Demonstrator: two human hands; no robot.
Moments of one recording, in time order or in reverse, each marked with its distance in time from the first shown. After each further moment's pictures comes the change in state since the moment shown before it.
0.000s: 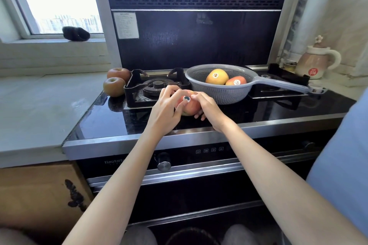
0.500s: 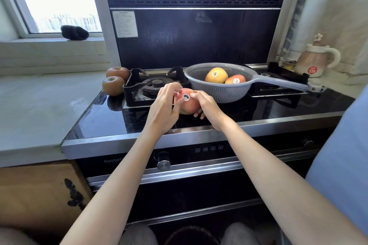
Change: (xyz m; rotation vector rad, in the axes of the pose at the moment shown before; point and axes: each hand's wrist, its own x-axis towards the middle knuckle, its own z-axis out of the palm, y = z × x) left_hand 0.000 -0.001 0.000 -0.053 0.042 -0.019; right_hand 0.002 0.002 0.000 -0.012 -0.003 0.005
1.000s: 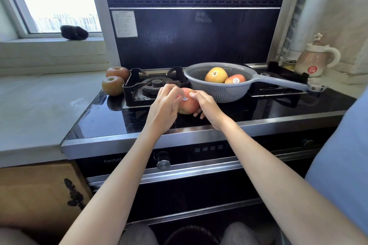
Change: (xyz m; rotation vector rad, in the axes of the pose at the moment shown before) left_hand 0.001 0.001 -0.002 0.052 -0.013 0.037; right_hand 0.004 0.006 0.001 0.012 0.008 -0.007
